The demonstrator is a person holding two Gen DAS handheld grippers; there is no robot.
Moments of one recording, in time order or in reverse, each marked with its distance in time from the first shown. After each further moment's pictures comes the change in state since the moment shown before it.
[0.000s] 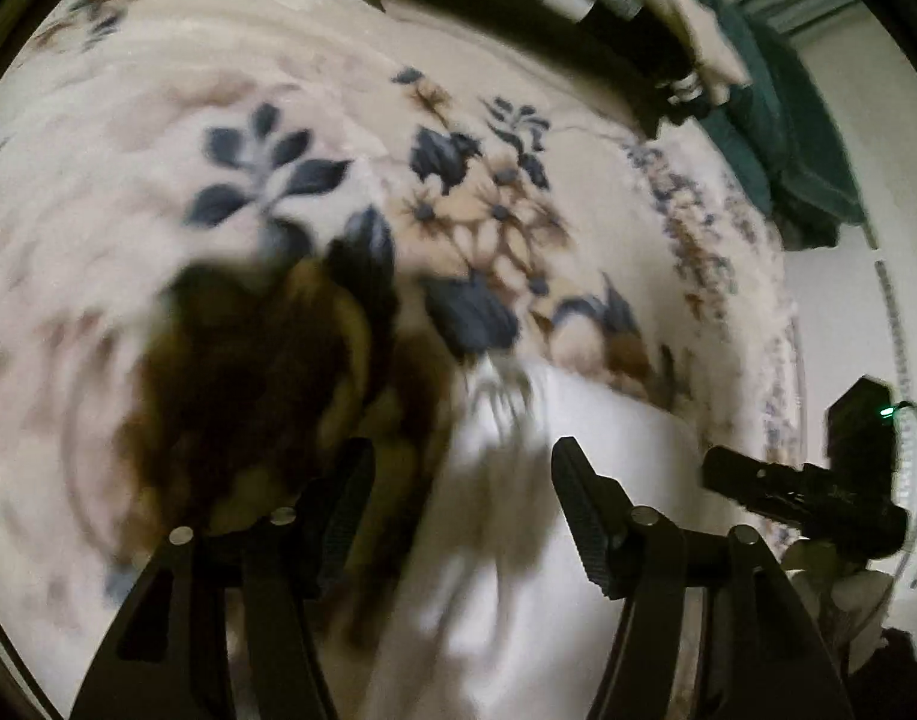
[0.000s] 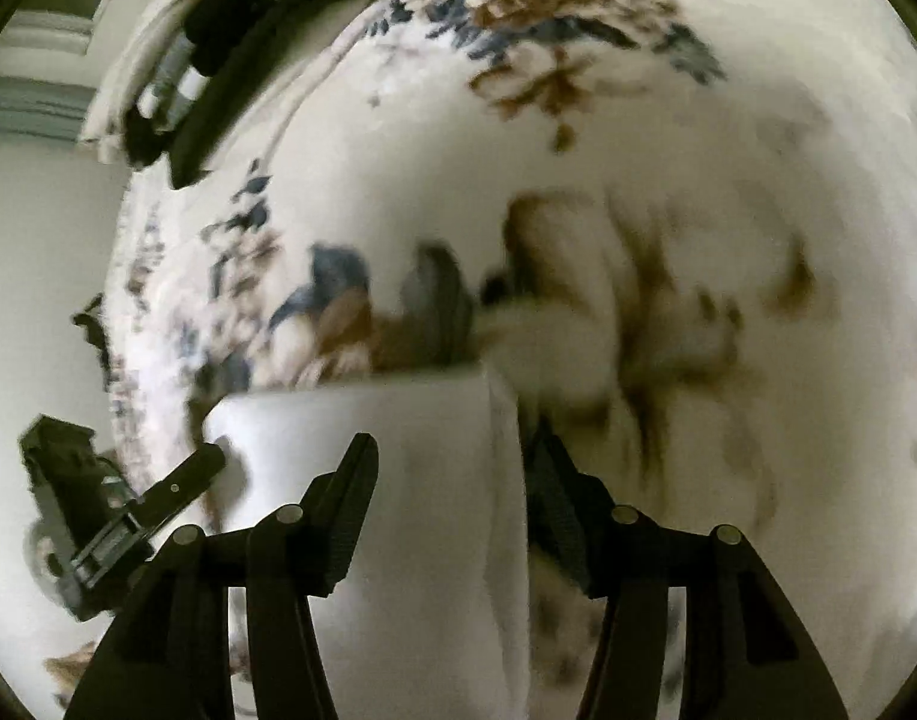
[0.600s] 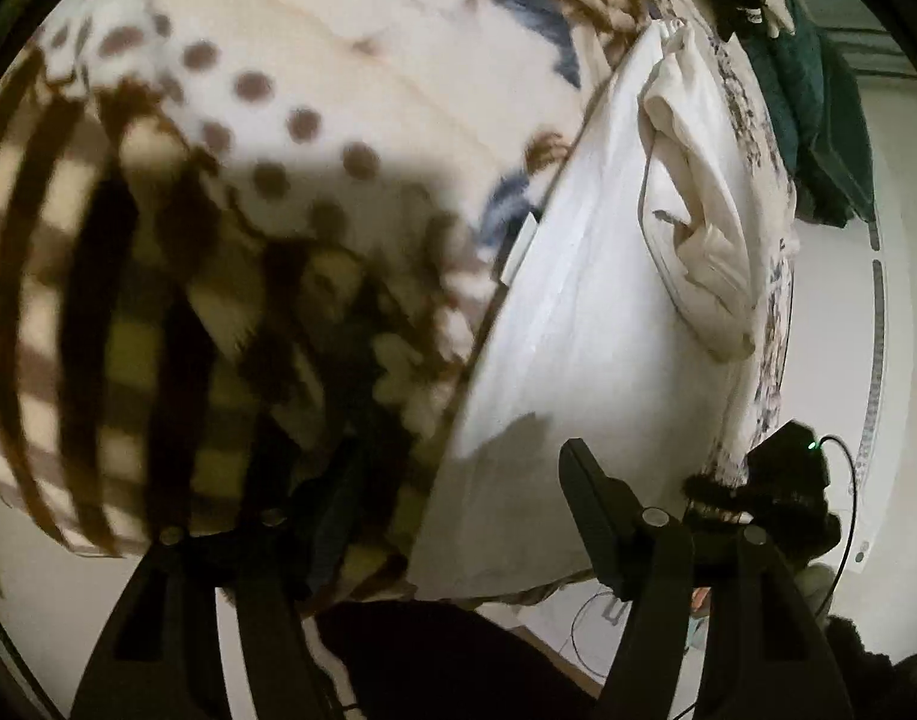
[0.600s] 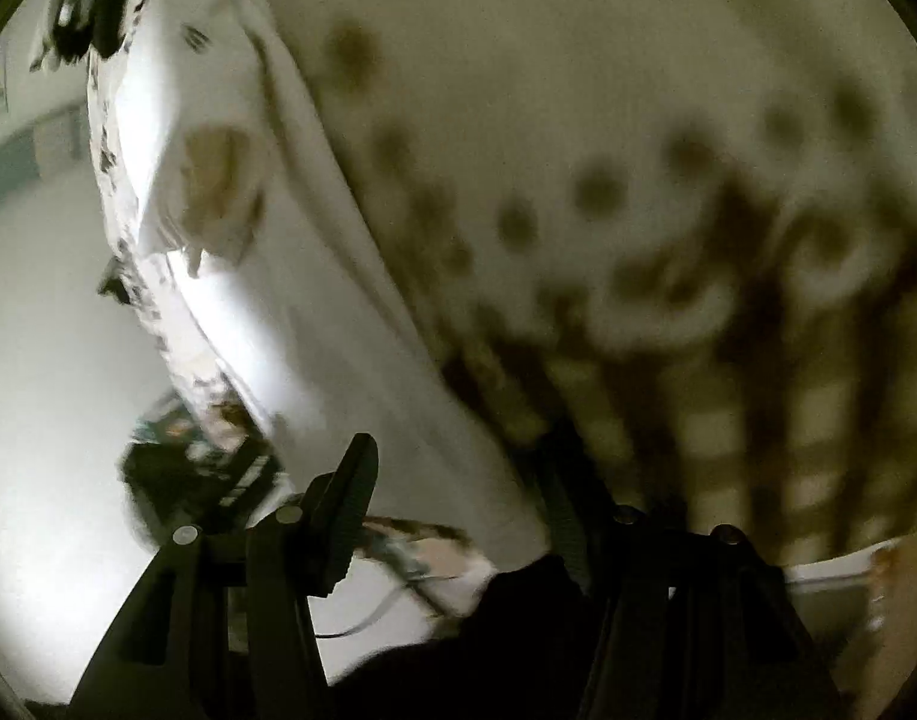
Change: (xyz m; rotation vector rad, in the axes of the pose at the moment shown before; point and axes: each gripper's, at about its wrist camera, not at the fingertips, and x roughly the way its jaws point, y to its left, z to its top) left arm -0.054 0.080 -0.246 -0.272 0.201 -0.049; right arm 0.036 -0.084 -0.276 0.332 0.384 0.182
